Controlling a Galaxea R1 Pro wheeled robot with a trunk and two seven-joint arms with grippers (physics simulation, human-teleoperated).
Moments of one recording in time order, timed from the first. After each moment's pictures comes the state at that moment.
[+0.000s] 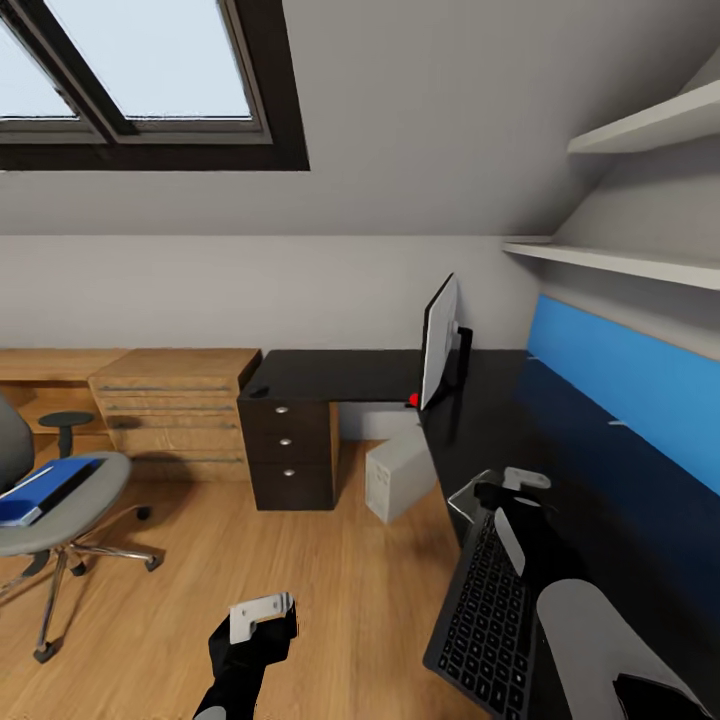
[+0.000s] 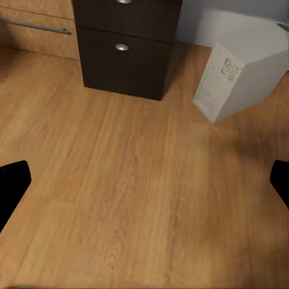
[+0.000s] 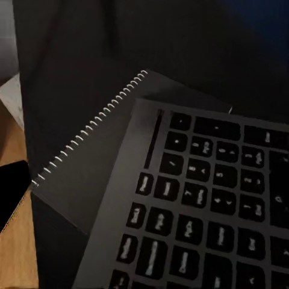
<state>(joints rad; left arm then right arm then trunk) 0.04 0.00 -0.39 -1.53 0.32 0.27 0.55 -0.76 0.02 -0.22 -0.65 0.03 0.30 -0.21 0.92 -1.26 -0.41</state>
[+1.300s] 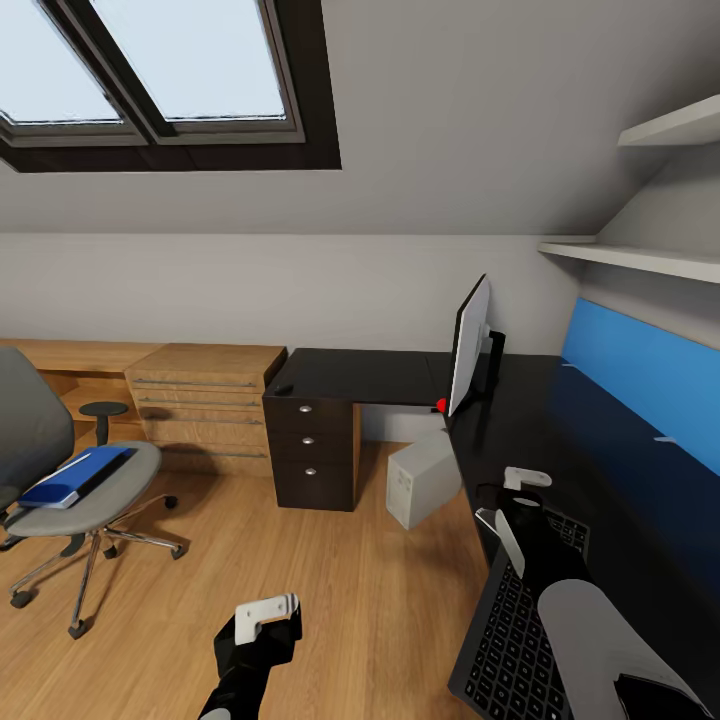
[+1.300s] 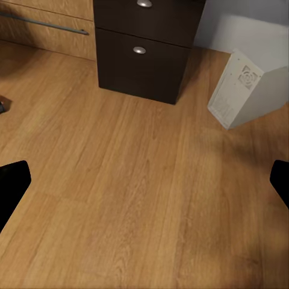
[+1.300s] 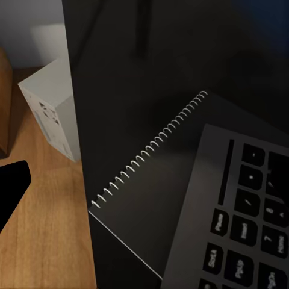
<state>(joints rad) 0.04 0.00 -0.41 -1.53 0.32 0.27 0.55 -0.76 0.01 -0.21 -0.64 0.09 0.30 -0.22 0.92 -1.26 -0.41</state>
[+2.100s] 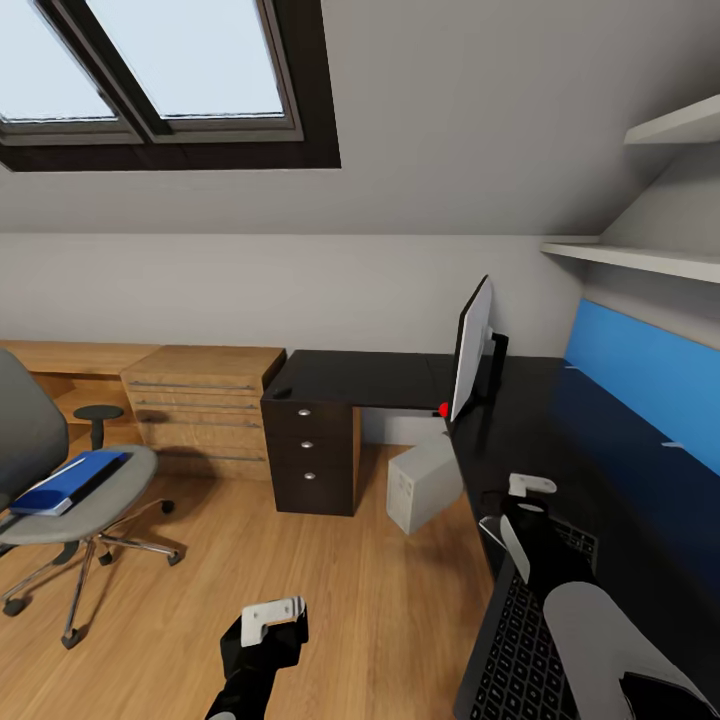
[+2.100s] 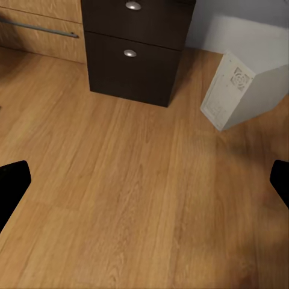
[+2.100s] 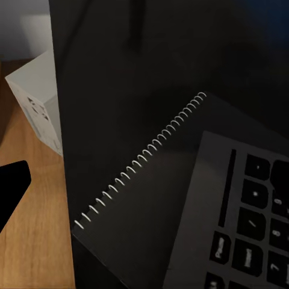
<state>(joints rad) 0.04 0.00 -0.44 -1.53 0.32 0.27 0.55 -0.76 -0.01 -0.22 -0.60 0.09 0.29 -0.22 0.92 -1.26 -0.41</state>
